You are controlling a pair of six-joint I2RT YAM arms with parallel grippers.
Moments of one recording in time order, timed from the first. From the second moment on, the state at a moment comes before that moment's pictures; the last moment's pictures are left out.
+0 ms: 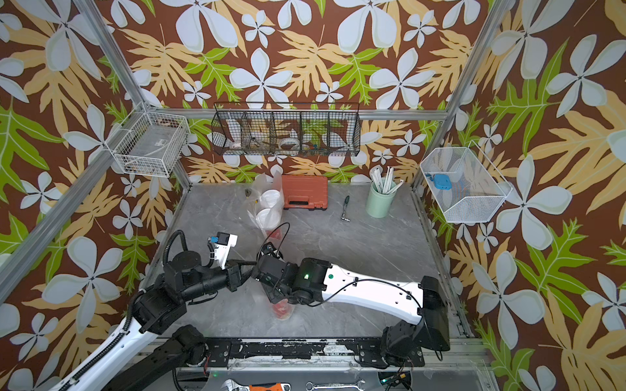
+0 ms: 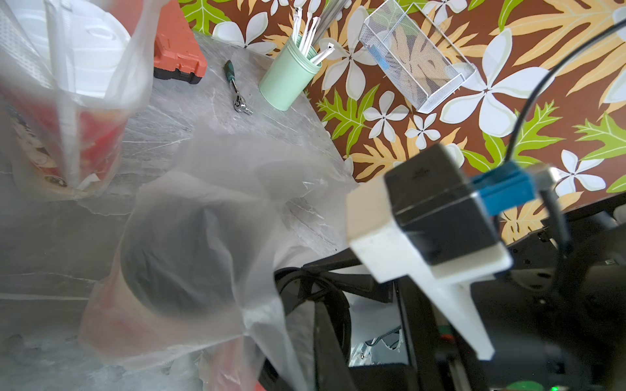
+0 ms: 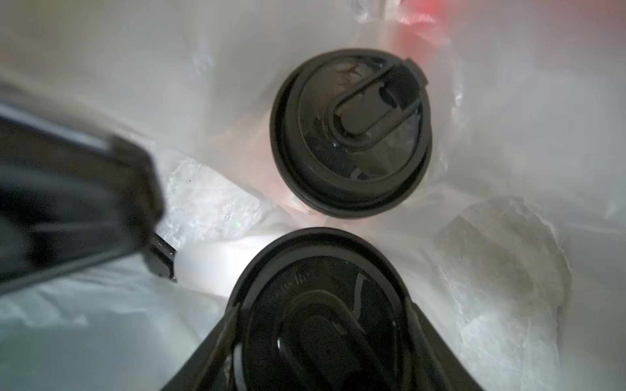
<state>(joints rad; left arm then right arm) -0.61 0.61 0.67 -0.37 0.37 -0.64 1.26 1.55 1.41 -0.90 0.28 0.60</state>
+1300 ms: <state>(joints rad) -0.61 0.62 0.65 -0.43 0.37 -0.64 1.27 1.47 1.39 -0.87 0.35 0.64</state>
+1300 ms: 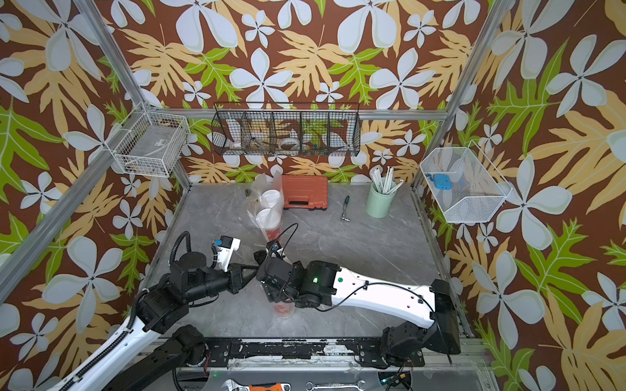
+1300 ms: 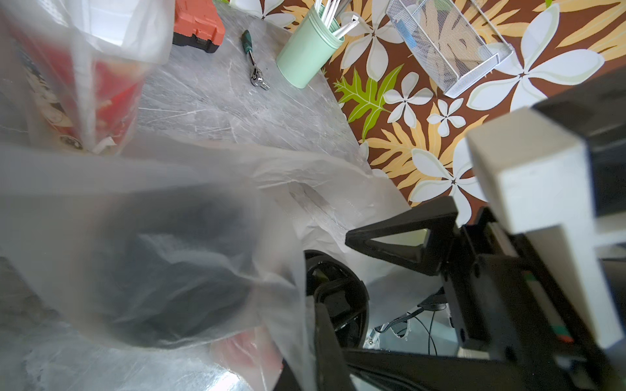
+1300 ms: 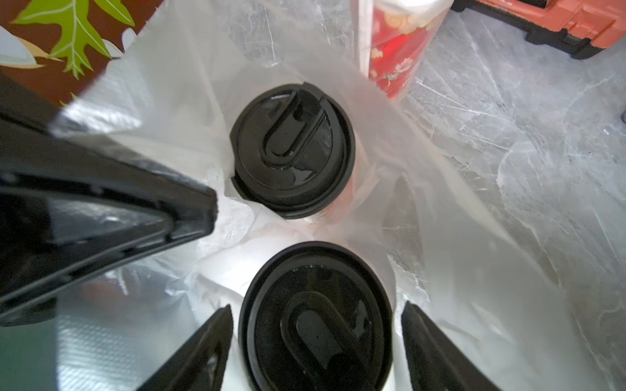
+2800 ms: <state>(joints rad) -0.61 0.54 0.57 -0.39 0.34 -0.72 0.62 1.64 1.73 -0.84 -0.22 0.11</state>
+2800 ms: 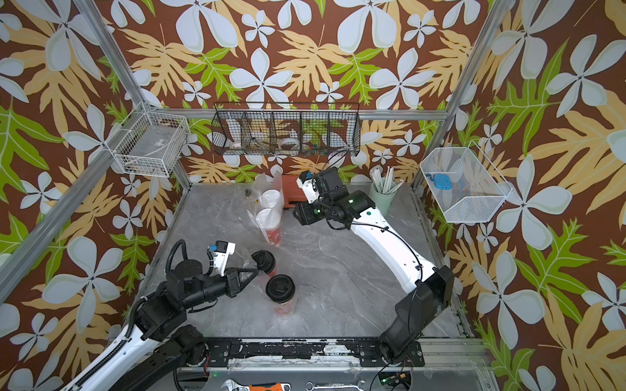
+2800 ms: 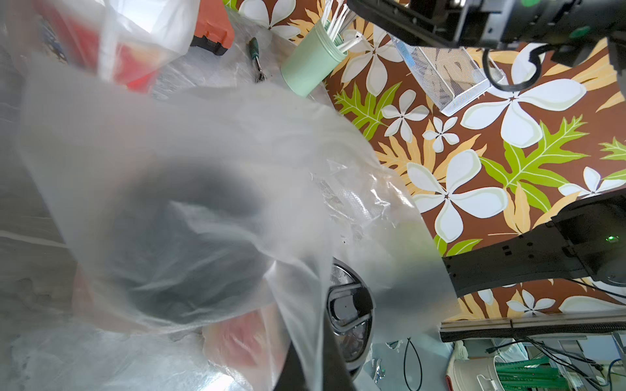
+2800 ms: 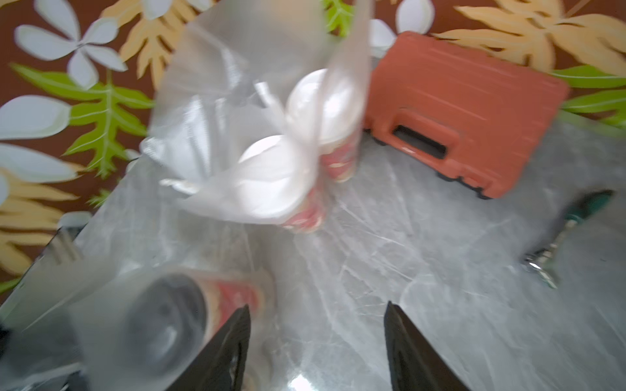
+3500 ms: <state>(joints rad) -0.61 0.54 0.60 -0.40 0.34 -0.72 0.92 1.89 1.96 -0.98 -0.11 0.03</state>
